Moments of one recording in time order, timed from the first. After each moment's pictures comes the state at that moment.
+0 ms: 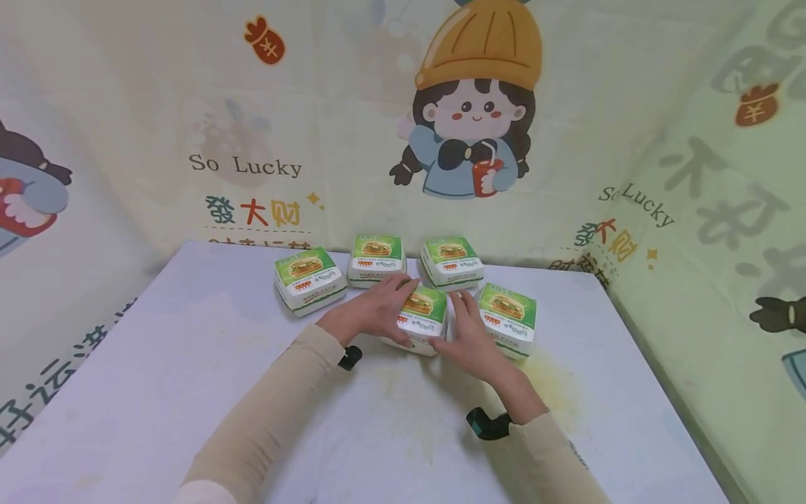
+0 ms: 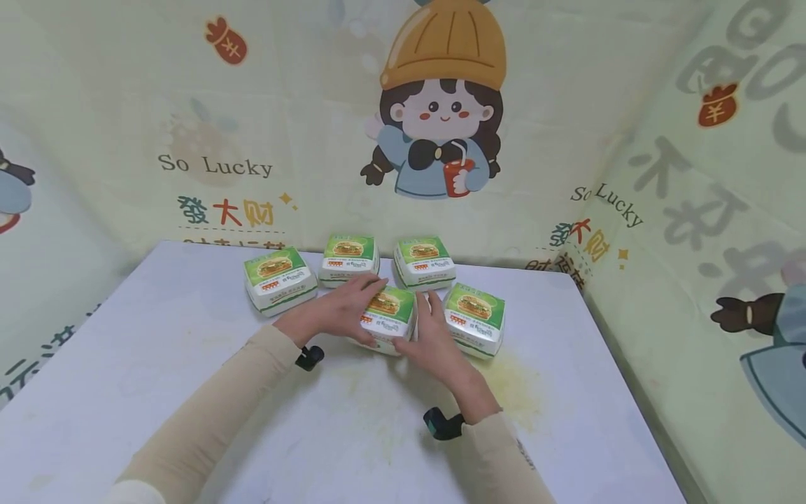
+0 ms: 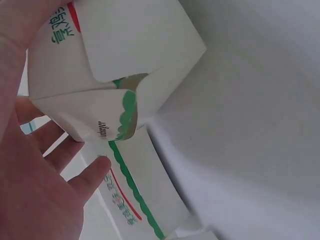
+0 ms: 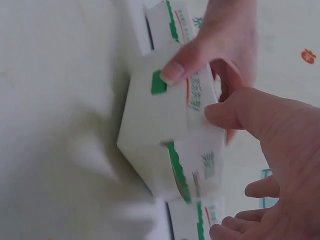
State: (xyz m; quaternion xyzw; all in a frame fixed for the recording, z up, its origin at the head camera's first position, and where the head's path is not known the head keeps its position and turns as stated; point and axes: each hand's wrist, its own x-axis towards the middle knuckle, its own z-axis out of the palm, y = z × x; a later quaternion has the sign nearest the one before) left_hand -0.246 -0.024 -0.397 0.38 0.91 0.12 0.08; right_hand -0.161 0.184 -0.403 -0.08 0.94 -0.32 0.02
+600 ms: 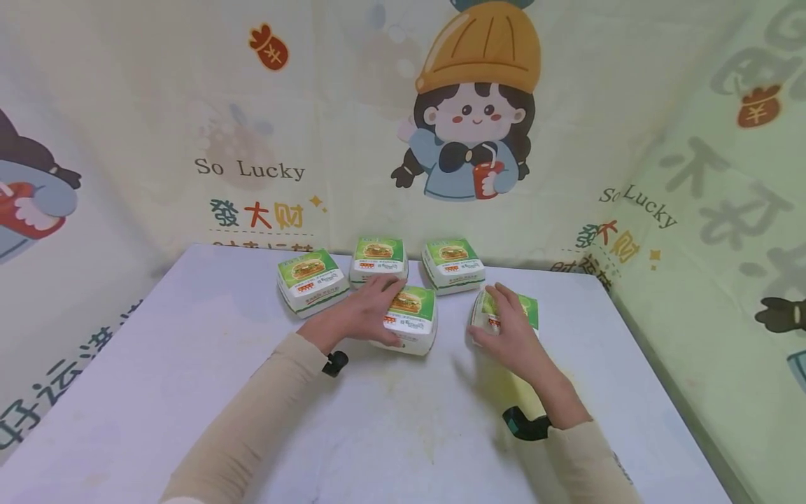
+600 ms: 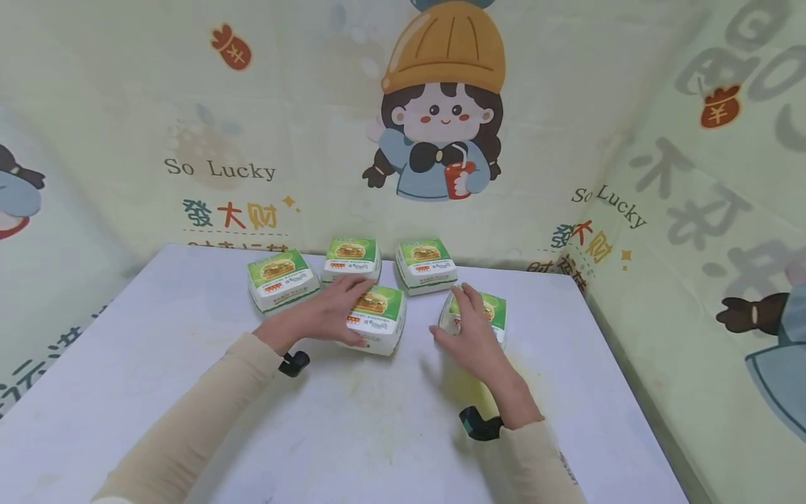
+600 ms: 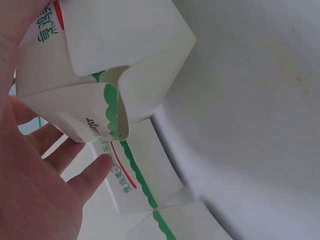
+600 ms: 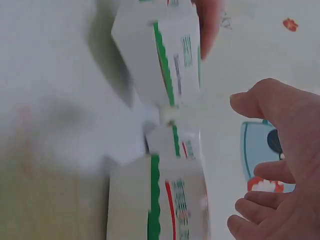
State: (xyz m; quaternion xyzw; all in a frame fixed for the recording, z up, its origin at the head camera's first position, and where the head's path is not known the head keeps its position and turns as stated) left_hand -0.234 -0.048 -0.392 0.34 0.93 0.14 0.08; right_hand -0.152 0.239 -0.388 -0.06 0.94 -0.33 -0.05
